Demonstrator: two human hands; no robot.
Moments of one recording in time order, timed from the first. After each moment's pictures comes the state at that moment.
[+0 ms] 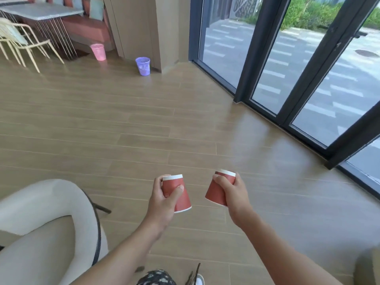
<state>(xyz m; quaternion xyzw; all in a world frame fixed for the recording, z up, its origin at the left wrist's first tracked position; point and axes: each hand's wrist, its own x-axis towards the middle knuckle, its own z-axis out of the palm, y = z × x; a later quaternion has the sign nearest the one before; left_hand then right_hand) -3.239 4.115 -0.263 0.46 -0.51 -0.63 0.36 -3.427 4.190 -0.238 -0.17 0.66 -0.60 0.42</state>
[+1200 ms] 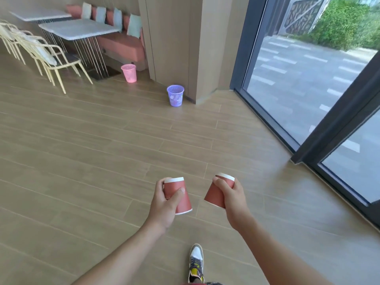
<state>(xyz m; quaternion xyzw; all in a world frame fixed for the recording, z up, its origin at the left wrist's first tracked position) -3.468 3.232 -0.278 0.51 -0.48 -0.58 0.42 -3.662 3.271 -0.264 -0.22 0.63 -0.57 0.47</state>
